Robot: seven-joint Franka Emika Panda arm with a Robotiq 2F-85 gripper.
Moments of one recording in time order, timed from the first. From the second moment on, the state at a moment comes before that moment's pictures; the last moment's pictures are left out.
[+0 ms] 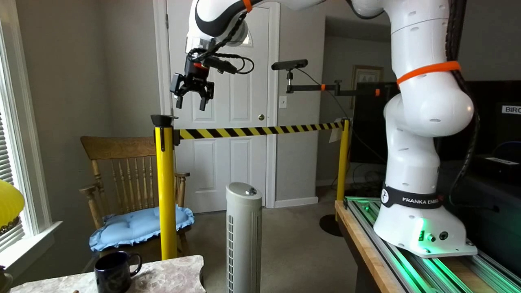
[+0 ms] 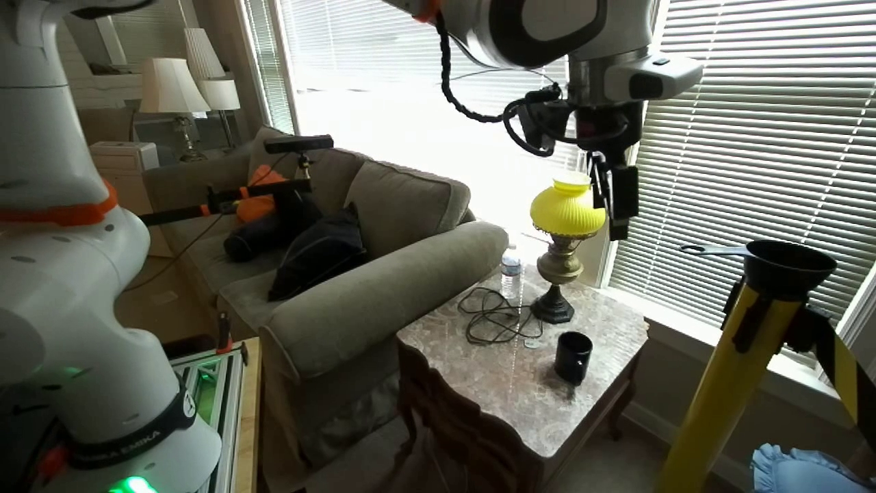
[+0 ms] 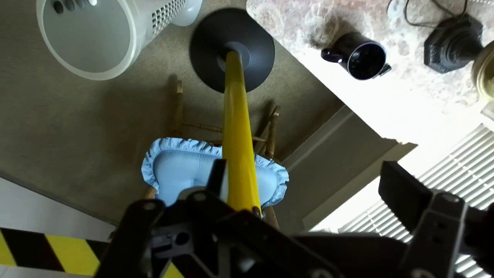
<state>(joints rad) -0.11 0.12 -0.10 -1.81 0.01 2.17 0.30</state>
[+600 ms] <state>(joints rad) -0.10 0.30 -0.14 -1.62 -0.10 2.26 0.38</state>
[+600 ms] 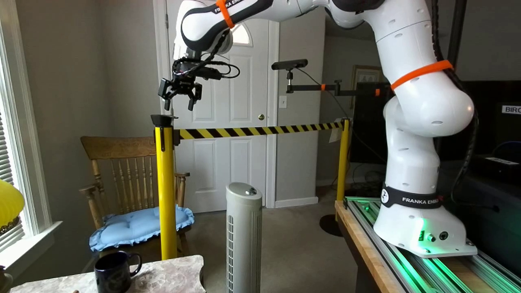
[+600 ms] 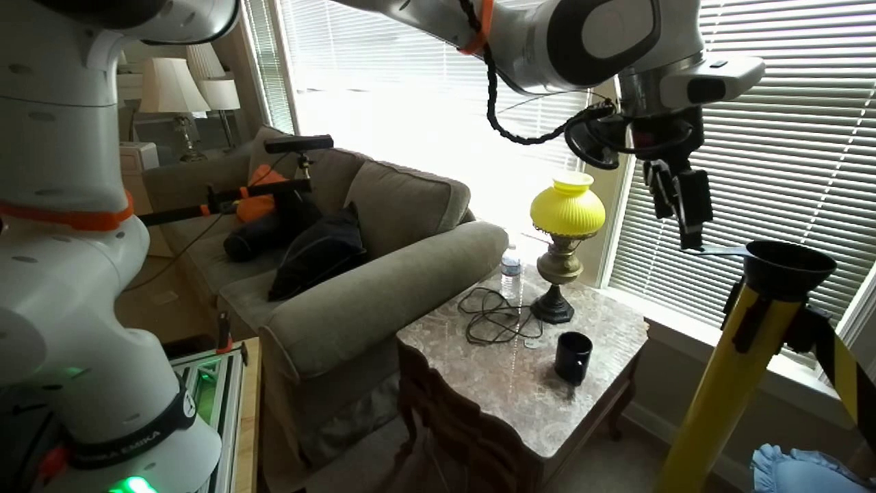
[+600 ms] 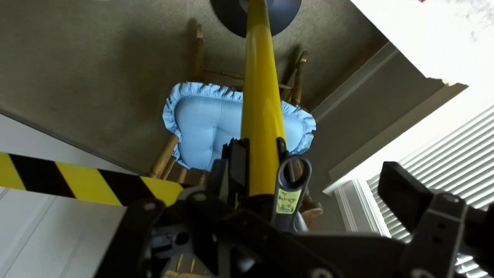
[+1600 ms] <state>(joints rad) -0.10 0.36 -0.16 -1.57 -0.11 2.34 0.38</state>
